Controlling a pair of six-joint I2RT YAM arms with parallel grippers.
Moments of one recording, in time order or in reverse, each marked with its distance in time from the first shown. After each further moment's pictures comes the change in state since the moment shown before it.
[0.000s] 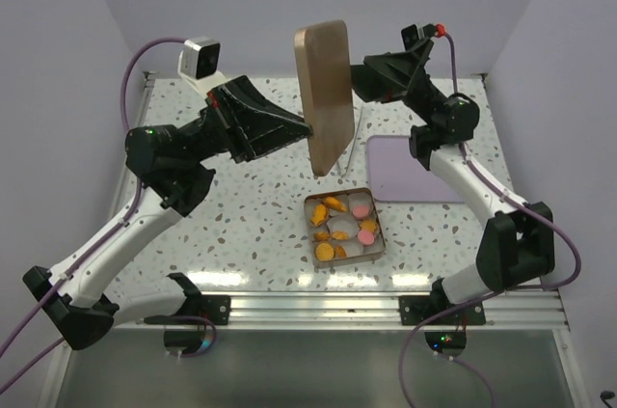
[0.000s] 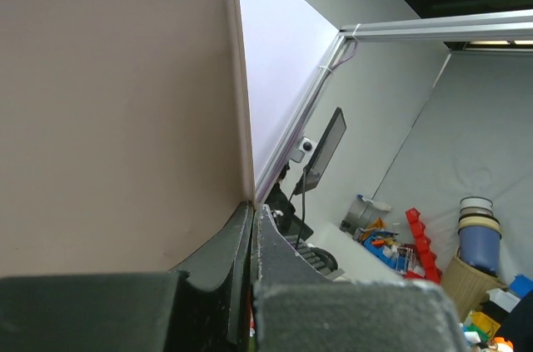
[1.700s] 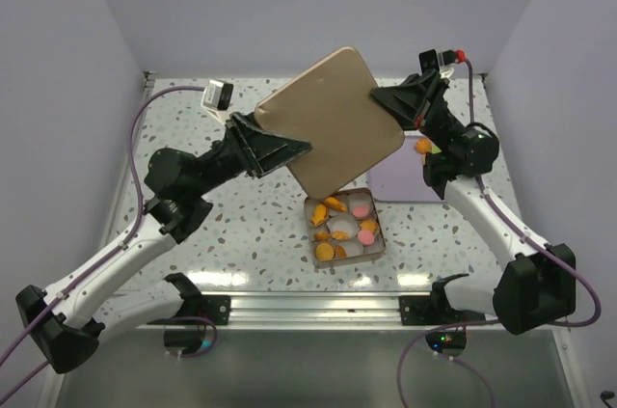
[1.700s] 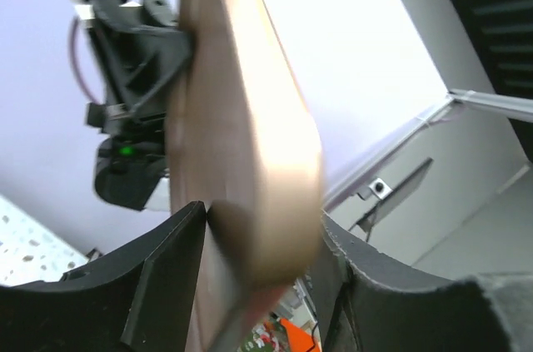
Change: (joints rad) left arm 0.000 -0.165 -0.321 -0.181 -0.204 0.015; right arm -0.005 -0.243 -0.214 -0.001 0.023 0.002
